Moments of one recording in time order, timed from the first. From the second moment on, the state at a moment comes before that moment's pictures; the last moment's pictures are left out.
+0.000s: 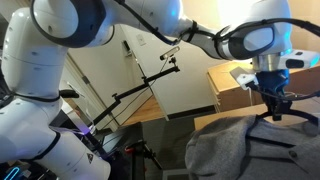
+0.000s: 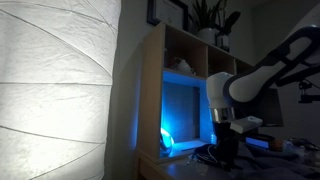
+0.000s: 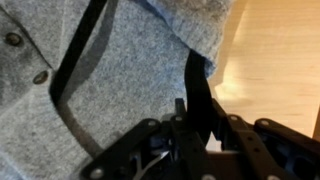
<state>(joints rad) 0.02 0.83 -0.13 -1.45 -0.07 2.22 0.33</state>
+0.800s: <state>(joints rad) -0.05 0.73 -0.07 -1.47 0.08 2.27 0.25</state>
